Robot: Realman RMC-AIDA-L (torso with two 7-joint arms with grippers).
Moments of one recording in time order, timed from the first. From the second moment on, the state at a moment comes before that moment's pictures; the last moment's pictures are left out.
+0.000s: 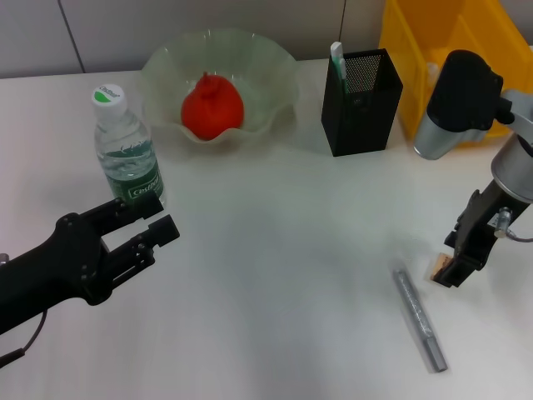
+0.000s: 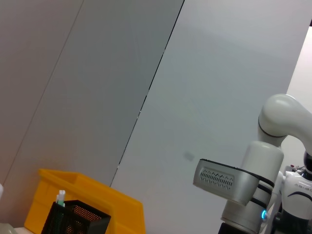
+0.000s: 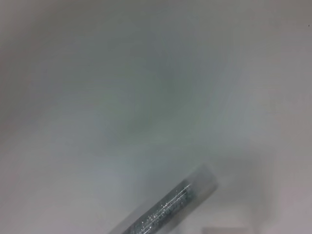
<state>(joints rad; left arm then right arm) -0.26 -2.06 1.06 0.53 1.35 1.72 -1.24 0.69 2.08 -1.25 -1.17 -2.81 -1.71 2.22</state>
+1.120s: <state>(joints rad) -0.26 -2.06 1.06 0.53 1.35 1.71 -1.24 0.69 2.08 -1.28 -1.12 -2.81 -1.66 2.22</state>
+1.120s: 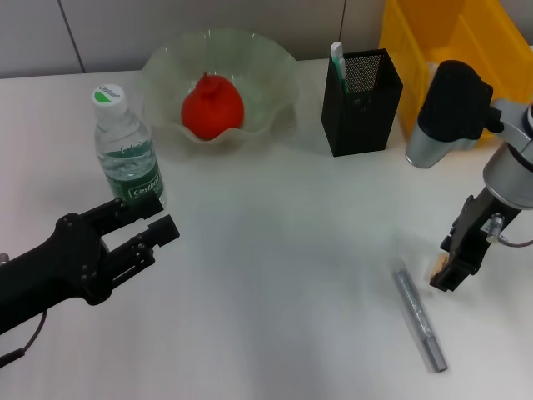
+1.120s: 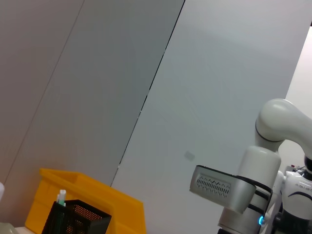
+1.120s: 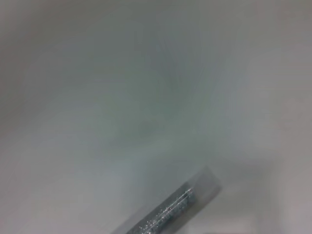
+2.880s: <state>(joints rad) -0.25 -2.06 1.06 0.52 1.35 1.71 -1.23 0.68 2.08 -1.34 -1.12 -2.82 -1.64 2.25</state>
